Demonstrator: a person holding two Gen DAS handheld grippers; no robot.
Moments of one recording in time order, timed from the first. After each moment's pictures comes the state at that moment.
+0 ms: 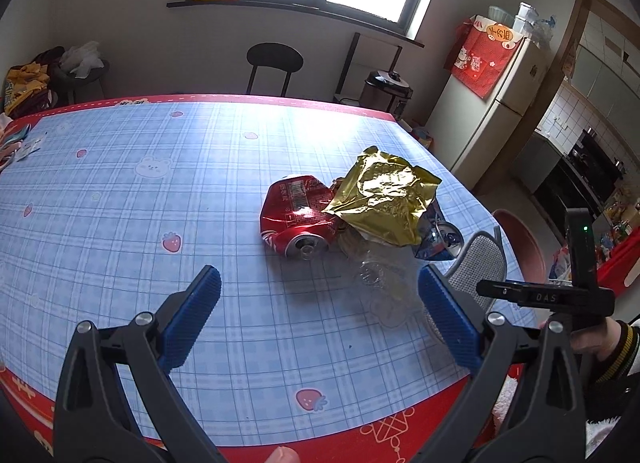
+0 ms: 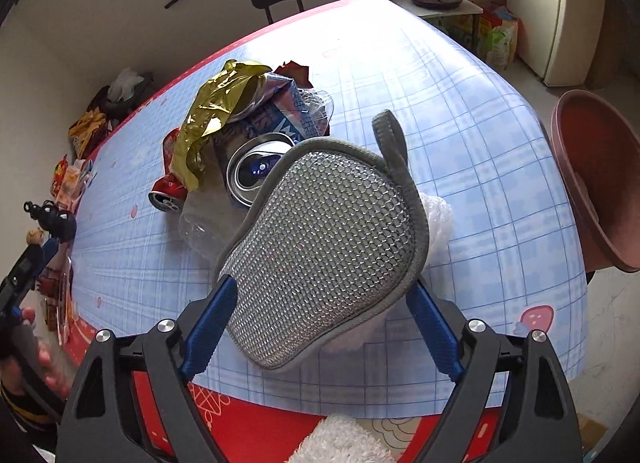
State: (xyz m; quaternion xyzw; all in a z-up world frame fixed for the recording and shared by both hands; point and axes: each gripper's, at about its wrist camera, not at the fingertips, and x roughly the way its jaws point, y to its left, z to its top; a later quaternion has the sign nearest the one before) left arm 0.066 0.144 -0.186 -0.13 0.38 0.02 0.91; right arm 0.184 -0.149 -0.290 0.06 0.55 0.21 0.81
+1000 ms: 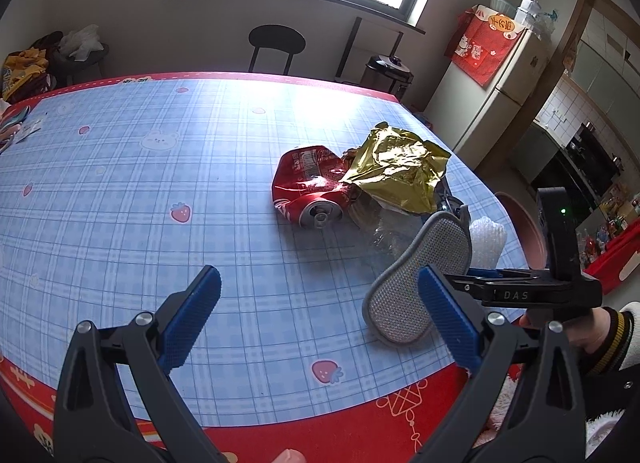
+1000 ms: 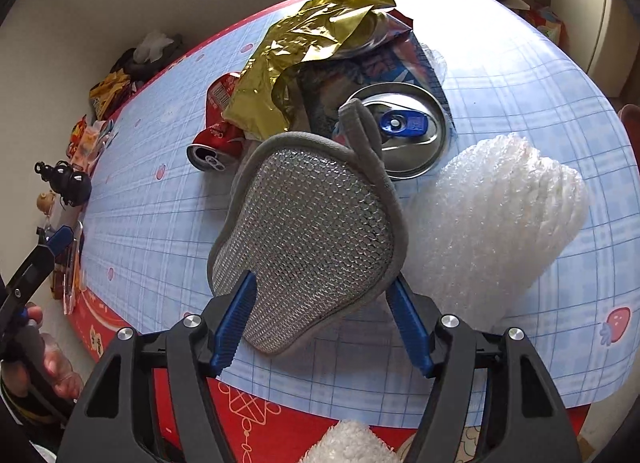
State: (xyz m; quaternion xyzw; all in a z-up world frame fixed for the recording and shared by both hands) left arm 0.049 0.157 -0.202 -0.14 0.41 0.01 0.90; right arm 0.170 -0.075 -0.310 0.03 0.57 0.28 0.77
